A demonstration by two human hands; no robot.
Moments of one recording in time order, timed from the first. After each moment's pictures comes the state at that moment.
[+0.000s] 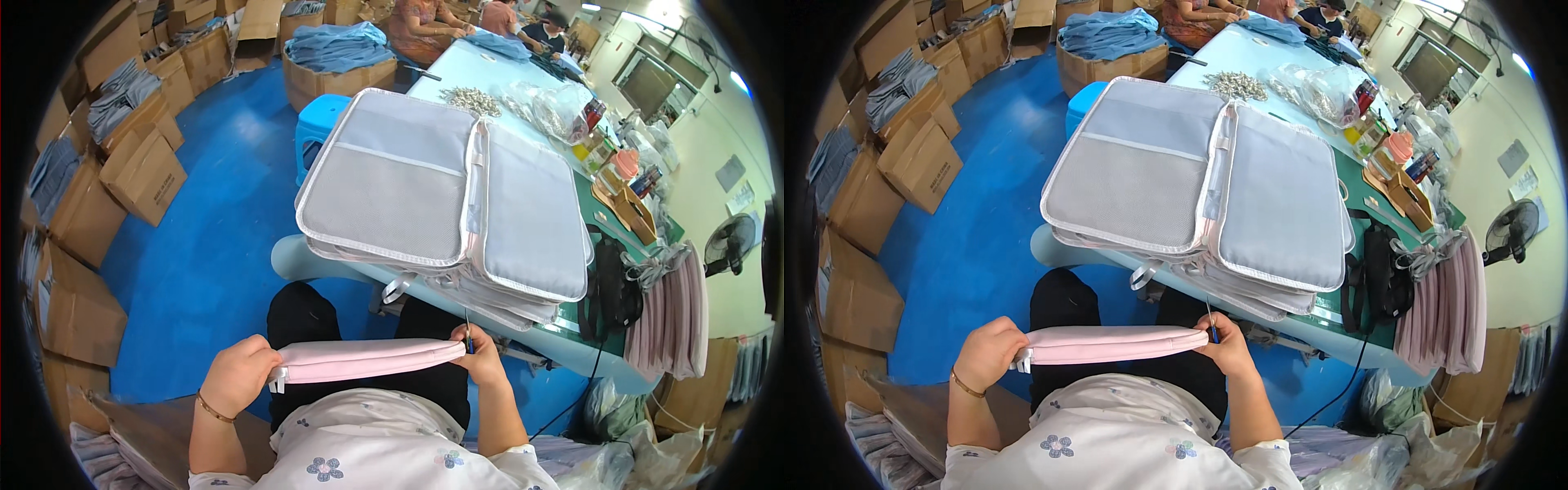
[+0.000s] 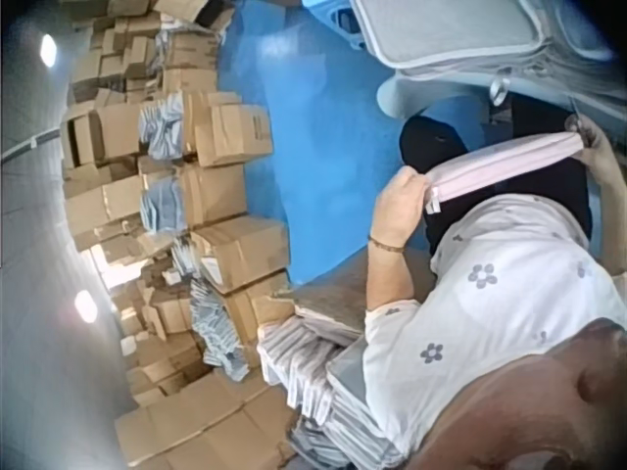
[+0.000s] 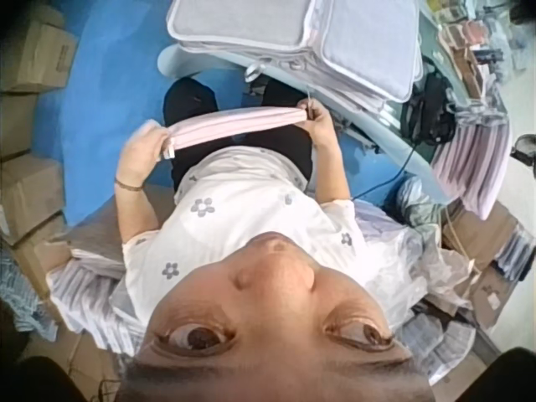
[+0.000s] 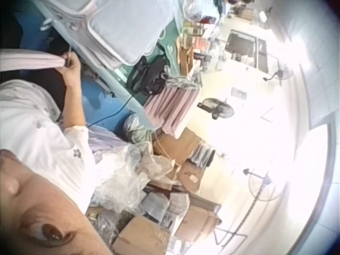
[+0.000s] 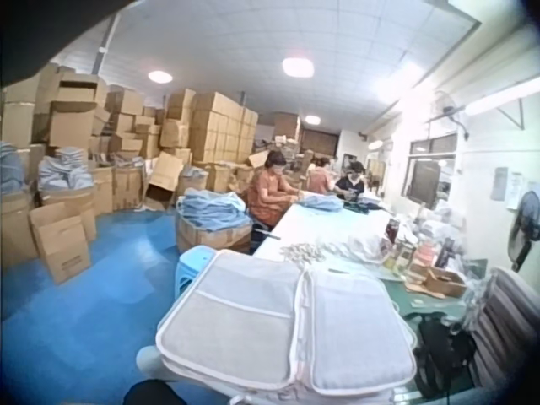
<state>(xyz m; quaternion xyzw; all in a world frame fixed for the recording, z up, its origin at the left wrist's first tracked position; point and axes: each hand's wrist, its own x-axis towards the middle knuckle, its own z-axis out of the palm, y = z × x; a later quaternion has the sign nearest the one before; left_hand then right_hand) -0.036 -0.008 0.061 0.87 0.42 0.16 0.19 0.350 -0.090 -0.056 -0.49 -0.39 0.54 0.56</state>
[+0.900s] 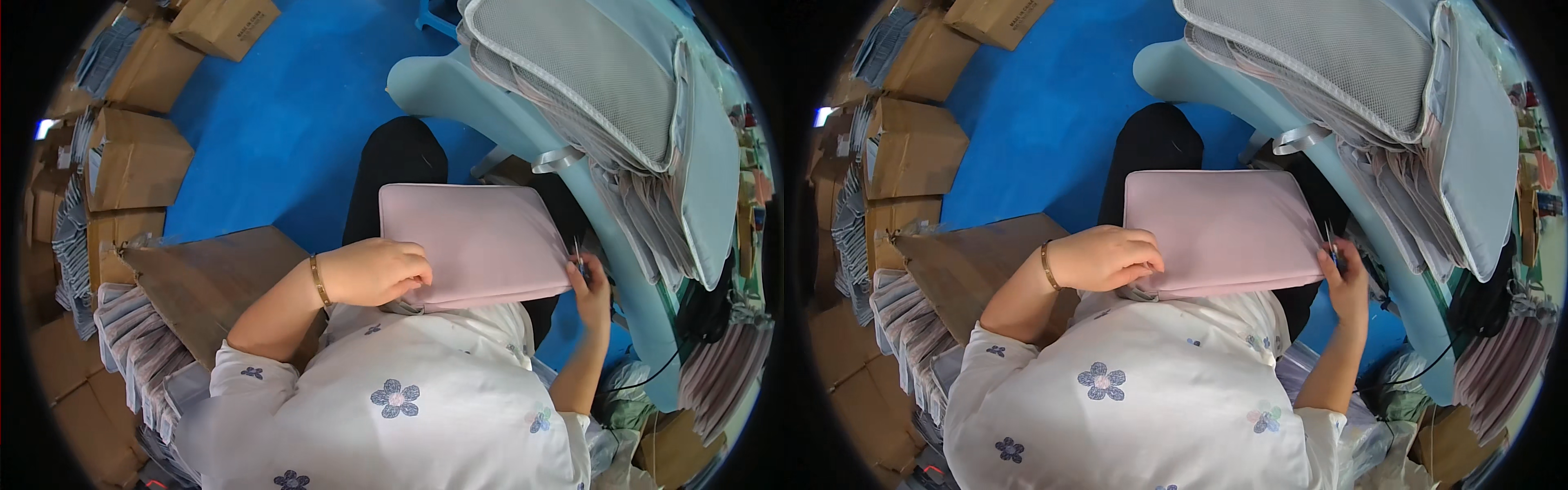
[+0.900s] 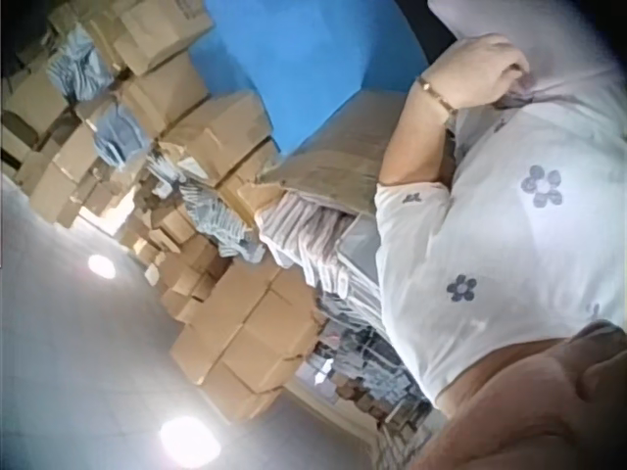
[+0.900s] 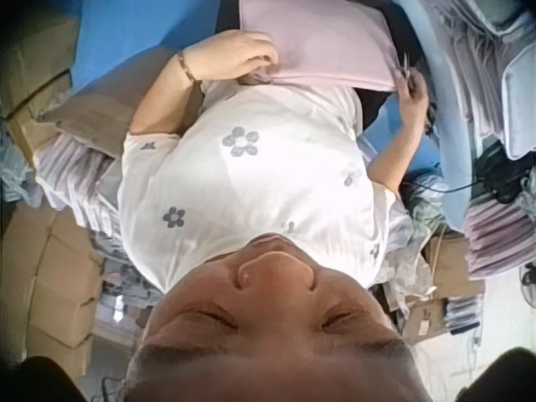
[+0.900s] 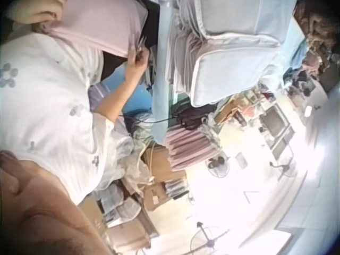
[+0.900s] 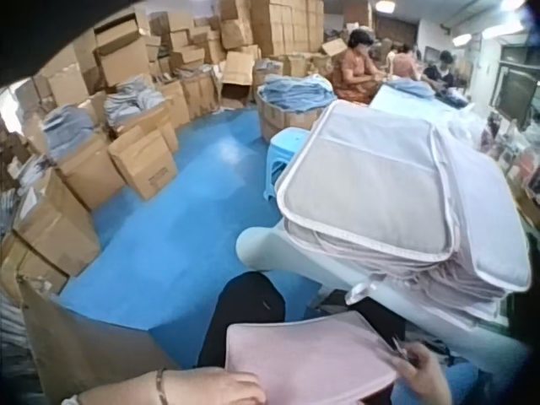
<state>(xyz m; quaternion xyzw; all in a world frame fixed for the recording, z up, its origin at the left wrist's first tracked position) -0.018 -0.035 -0.013 0.83 0.26 0.04 0.49 0.374 -0.108 -0.086 -0.70 -0.47 0.44 0.33</state>
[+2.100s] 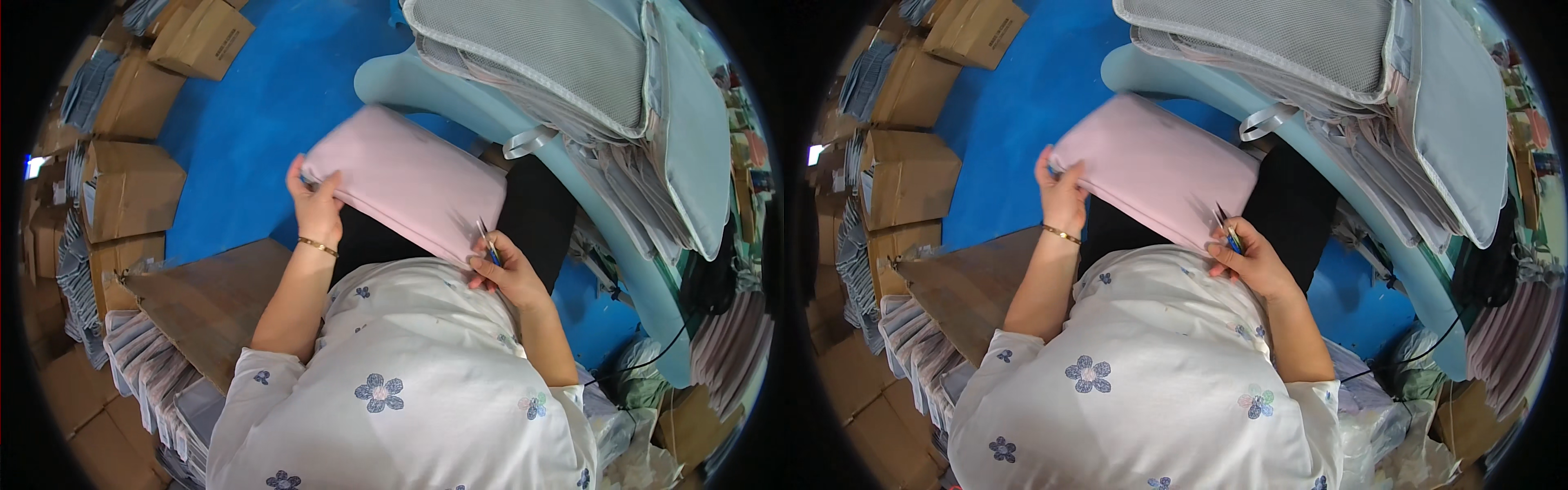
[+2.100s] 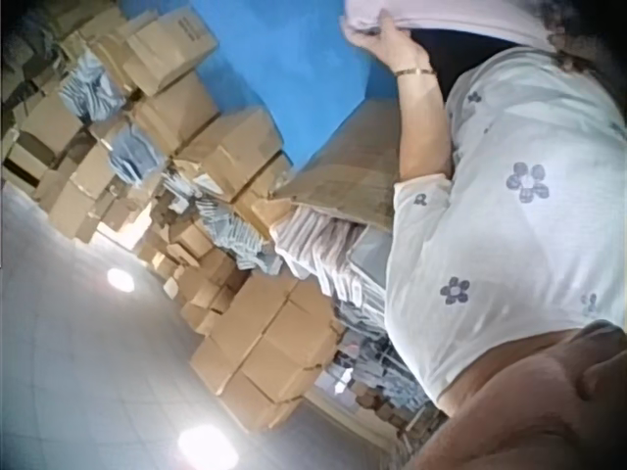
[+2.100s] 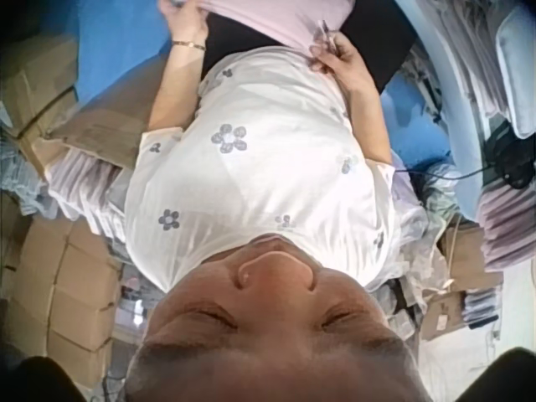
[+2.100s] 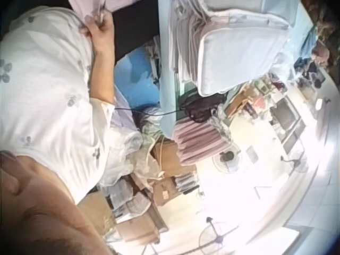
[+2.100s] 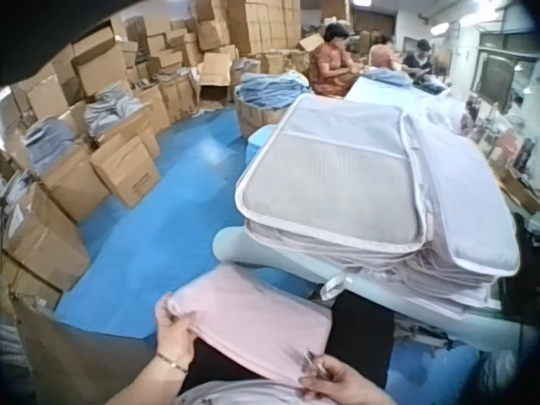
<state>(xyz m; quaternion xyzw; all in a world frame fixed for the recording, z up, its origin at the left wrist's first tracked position) -0.034 0.005 -0.106 0.21 0.61 0.57 0.51 0.266 -0.089 -0.084 -0.48 -0.30 0.77 0.30</state>
